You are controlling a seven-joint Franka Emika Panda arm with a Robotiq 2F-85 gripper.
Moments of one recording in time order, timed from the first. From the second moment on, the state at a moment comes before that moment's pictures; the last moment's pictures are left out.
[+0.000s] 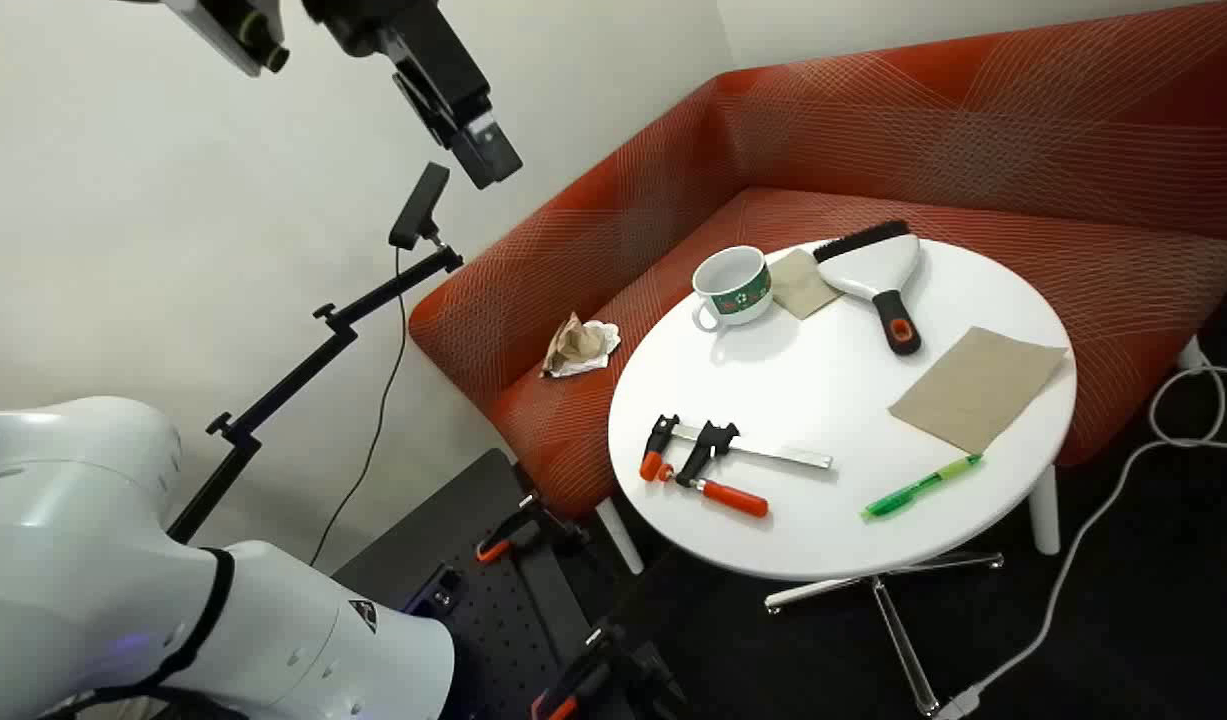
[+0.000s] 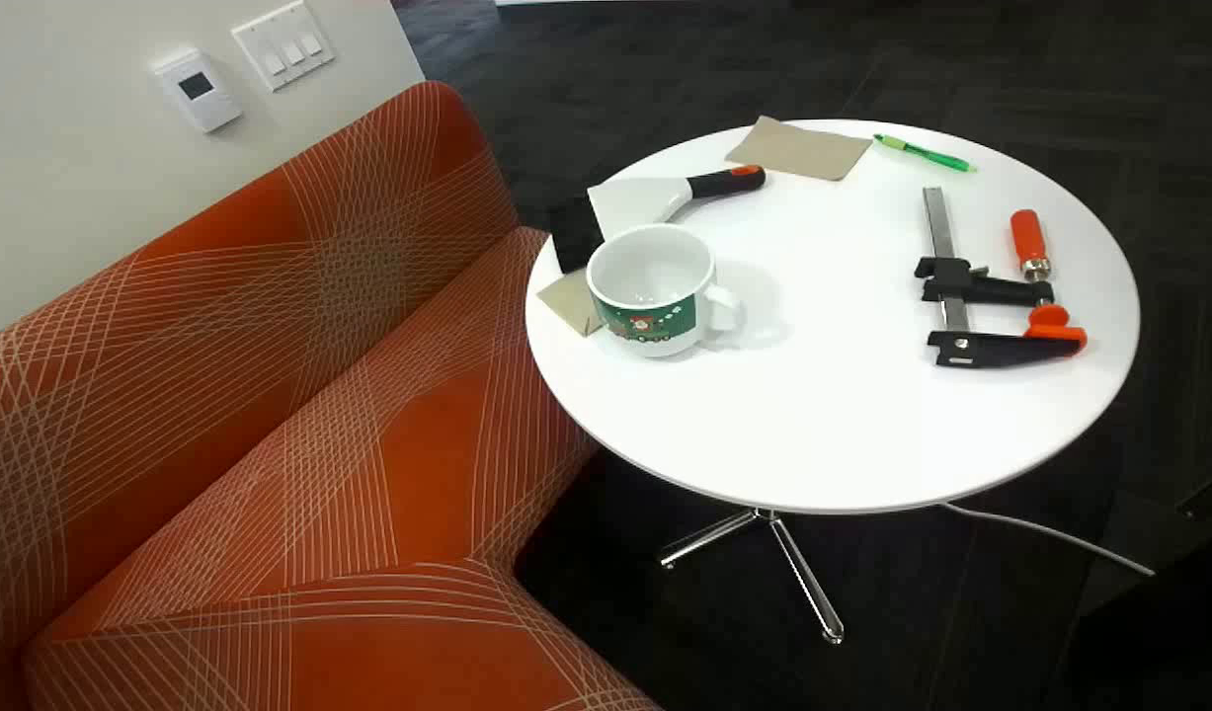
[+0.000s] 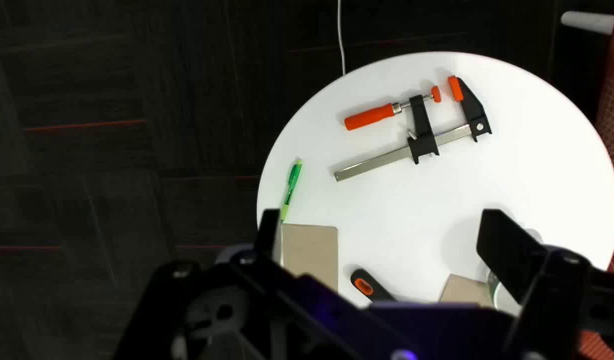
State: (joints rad) arm -0.02 -0.54 0.10 -2.40 -0.14 1.84 0.09
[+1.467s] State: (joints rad) arm -0.05 -0.14 -0.05 -2.41 -0.13 2.26 0.09
